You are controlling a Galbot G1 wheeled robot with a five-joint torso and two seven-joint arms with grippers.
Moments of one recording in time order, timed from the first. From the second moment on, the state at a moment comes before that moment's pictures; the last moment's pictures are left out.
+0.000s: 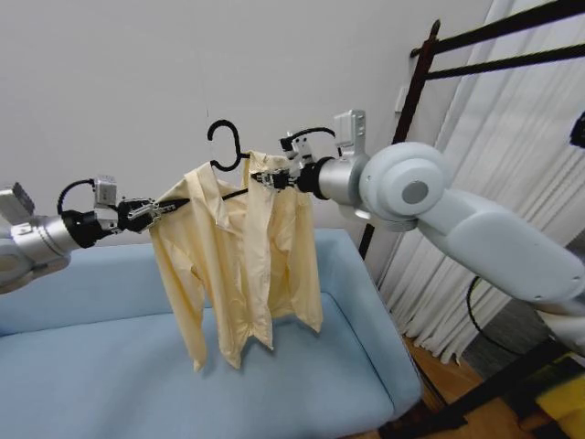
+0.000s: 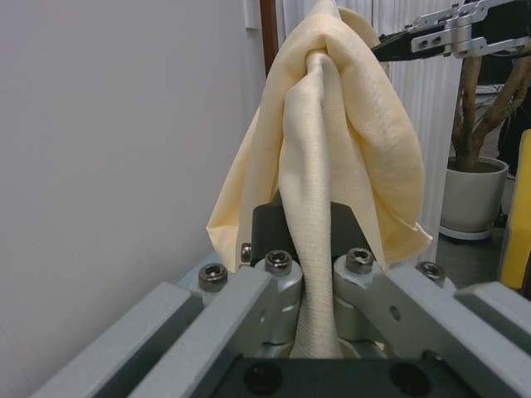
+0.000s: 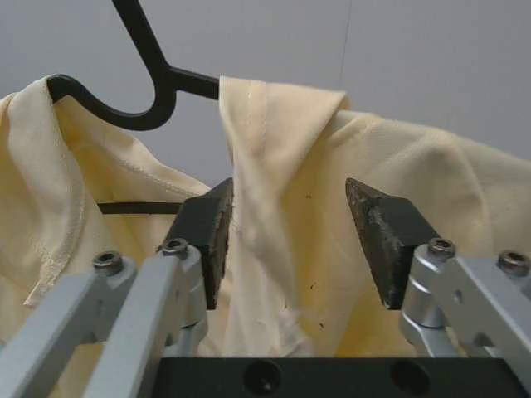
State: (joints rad) left arm 0.95 -0.22 -0.78 -1.86 -1.38 0.25 0.70; right arm 0.49 0.79 -0.48 2.02 1.85 -0.62 0.59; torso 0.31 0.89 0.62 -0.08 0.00
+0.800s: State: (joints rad) left arm 0.94 -0.22 -0.79 -1.76 -1.37 0.24 0.90; right arm 0.69 0.72 -0.57 1.70 1.62 -0.73 -0.08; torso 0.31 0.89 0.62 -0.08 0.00
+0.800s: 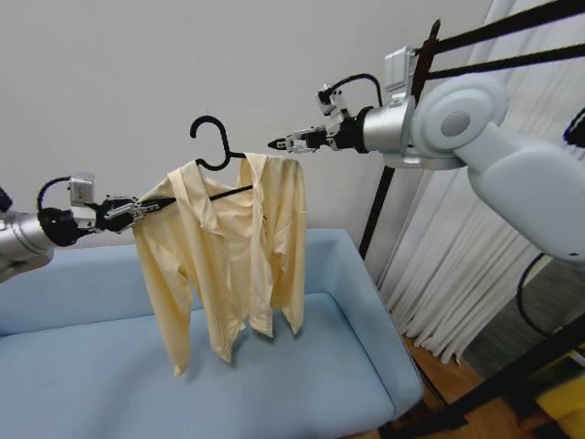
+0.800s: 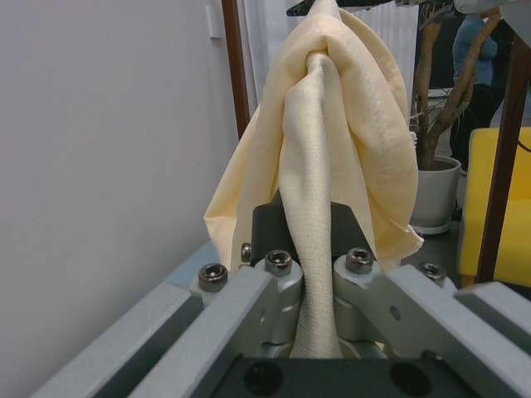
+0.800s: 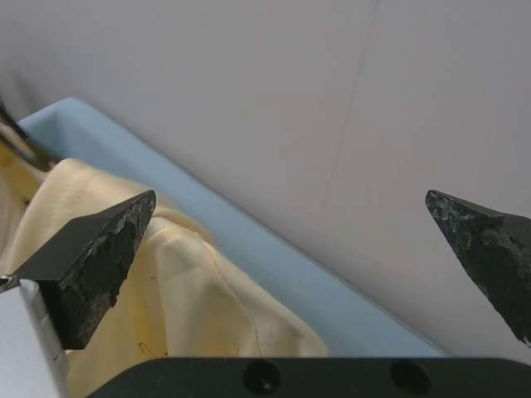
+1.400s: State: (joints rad) left arm 0.94 -0.21 -0.79 -1.66 -1.31 0.24 1.09; right arm 0.83 0.72 -0.81 1.73 1.57 -0.73 -0.29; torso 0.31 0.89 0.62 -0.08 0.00
